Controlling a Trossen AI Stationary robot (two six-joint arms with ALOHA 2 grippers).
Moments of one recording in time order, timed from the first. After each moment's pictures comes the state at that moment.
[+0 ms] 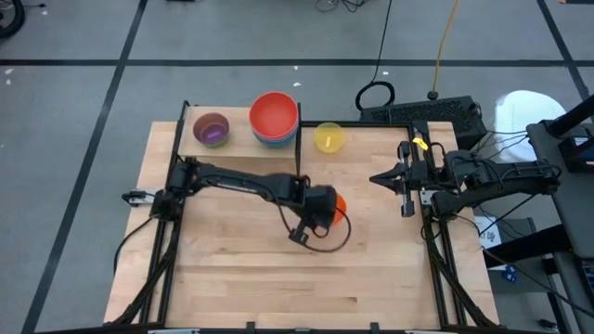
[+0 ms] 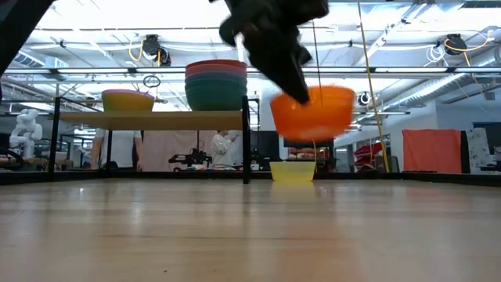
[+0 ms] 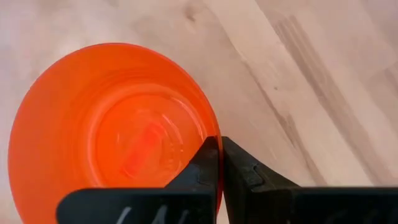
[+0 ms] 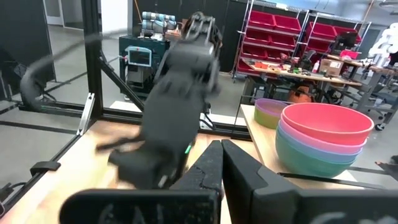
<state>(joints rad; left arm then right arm) -0.07 2.10 1.84 -0.81 0.13 0.43 0.13 0.62 0.75 -0.20 0.14 -0.12</state>
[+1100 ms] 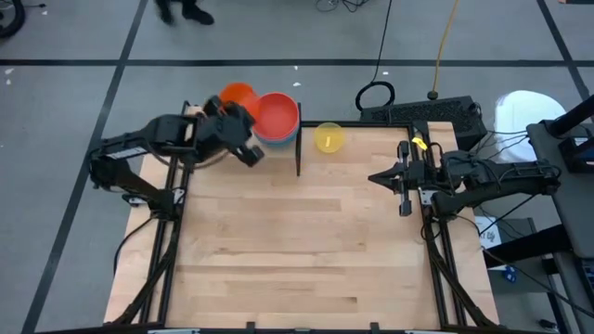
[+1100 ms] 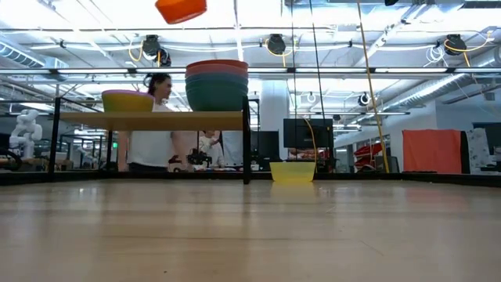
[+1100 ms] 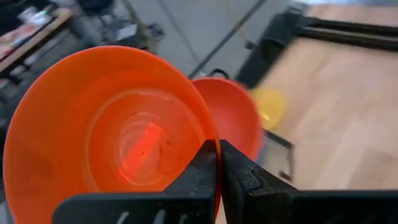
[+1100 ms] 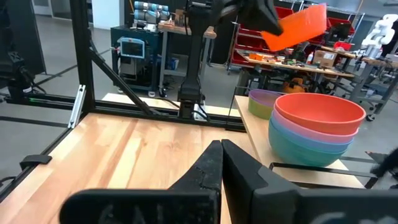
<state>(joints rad) 0.03 1.46 1.84 -1.15 -0.73 -0.20 0.12 0.63 0.75 -0.22 0.16 -0.12</state>
